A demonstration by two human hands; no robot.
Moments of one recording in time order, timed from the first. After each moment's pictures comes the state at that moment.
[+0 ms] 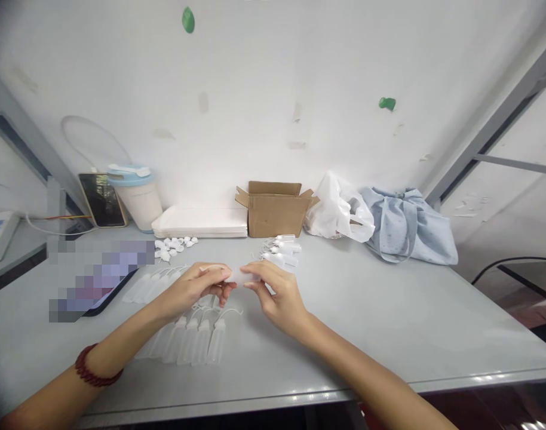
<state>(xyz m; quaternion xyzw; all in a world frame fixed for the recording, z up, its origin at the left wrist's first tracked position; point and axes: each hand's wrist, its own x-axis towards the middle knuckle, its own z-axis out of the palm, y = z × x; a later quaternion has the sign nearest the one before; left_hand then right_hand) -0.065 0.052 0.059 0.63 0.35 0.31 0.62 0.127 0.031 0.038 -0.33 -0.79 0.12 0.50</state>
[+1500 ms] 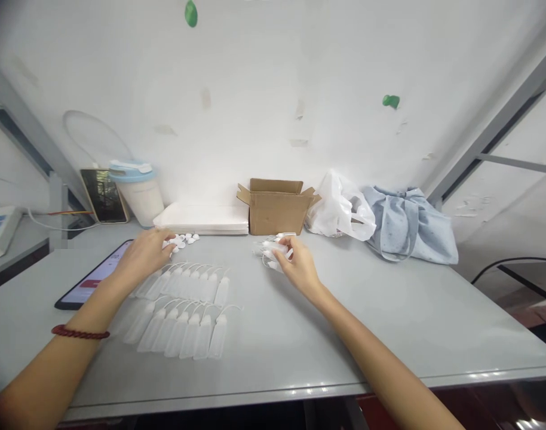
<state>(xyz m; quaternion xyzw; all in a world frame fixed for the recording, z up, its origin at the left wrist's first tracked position) -0.160 0.118 0.041 0.73 0.67 0.12 -0.07 0.165 0.081 0.024 -0.56 -0.69 0.14 0.44</state>
